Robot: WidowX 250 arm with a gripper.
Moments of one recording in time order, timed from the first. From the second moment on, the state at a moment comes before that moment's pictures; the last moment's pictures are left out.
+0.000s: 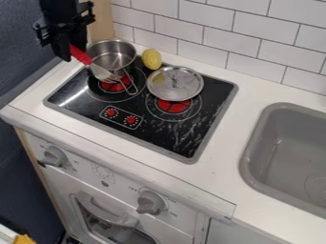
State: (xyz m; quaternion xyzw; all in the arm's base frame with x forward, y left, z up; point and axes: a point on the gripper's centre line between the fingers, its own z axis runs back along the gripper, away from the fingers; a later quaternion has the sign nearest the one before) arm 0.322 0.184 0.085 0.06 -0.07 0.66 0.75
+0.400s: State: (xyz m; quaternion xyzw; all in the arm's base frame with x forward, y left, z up) arm 0.326 0.180 0.039 0.05 -0.01 0.67 0.74
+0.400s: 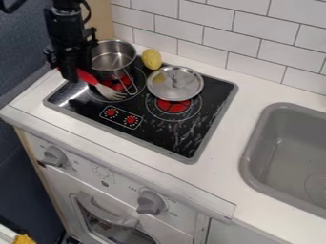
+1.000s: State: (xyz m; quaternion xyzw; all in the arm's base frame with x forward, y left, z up) arm 0.326 0.192 0.018 0.06 0.02 0.69 0.72
